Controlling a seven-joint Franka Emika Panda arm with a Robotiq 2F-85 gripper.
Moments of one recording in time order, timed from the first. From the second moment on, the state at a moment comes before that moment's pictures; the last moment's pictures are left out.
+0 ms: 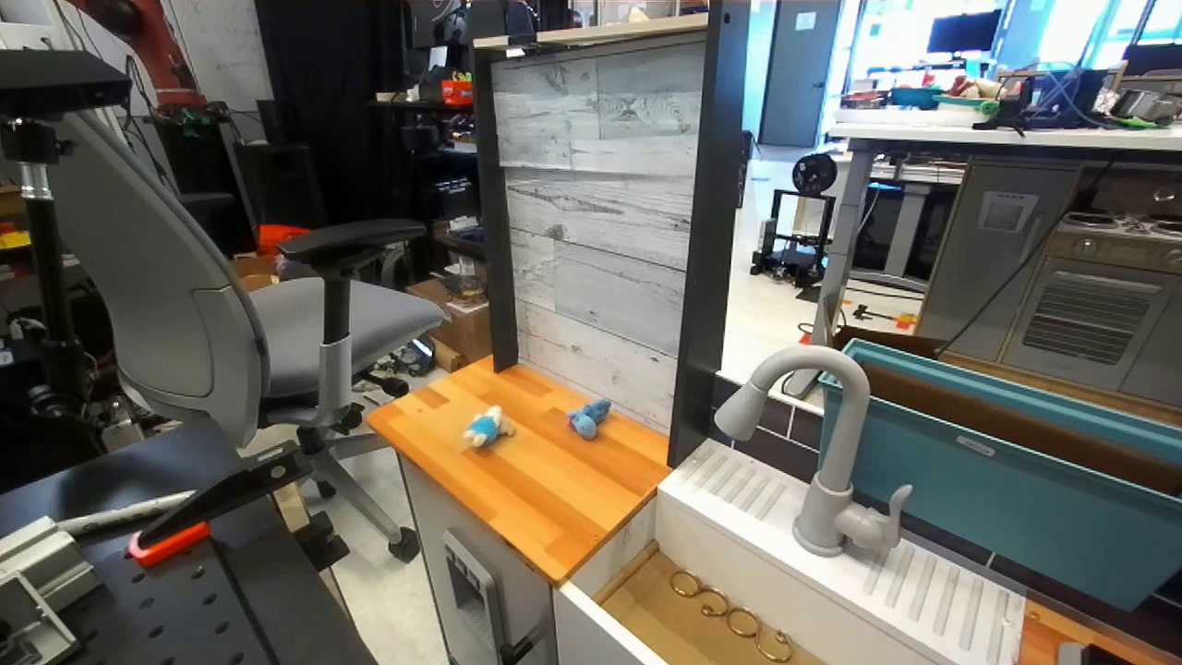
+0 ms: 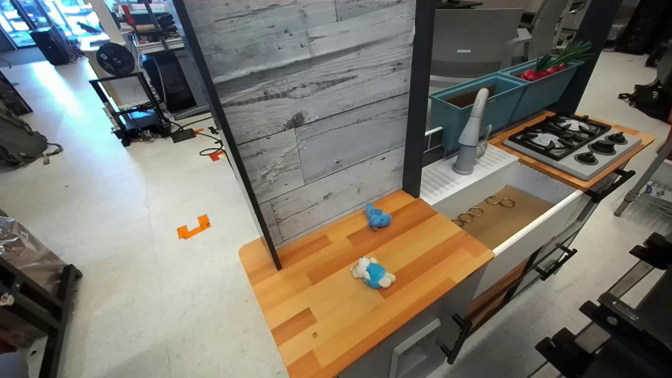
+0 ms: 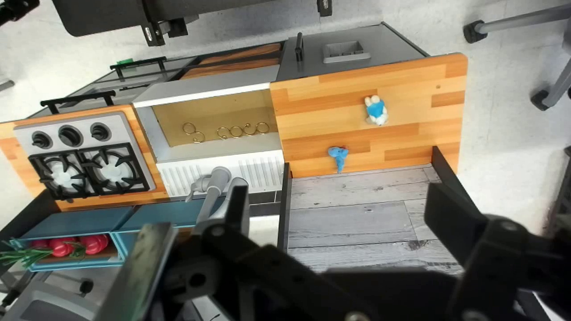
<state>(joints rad) 0.04 -0.59 0.32 -2.43 -0.01 2.00 0.43</state>
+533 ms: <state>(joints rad) 0.01 -0.55 0.28 -2.41 -0.02 2.03 0.44</state>
